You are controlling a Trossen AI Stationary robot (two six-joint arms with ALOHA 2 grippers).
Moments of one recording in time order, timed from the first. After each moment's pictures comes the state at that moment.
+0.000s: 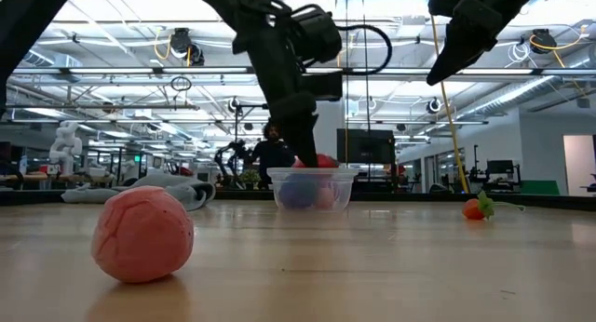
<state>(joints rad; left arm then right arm) 0.16 2.03 1.54 -0.63 -0.01 0.20 -0.10 0.93 0.85 -0.75 0.33 0.14</state>
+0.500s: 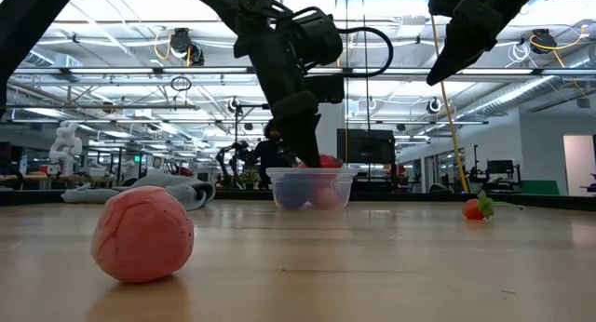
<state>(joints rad) 0.17 2.04 1.54 -0.62 0.03 0.20 -0.10 0.93 0.85 -0.75 0.33 0.14</state>
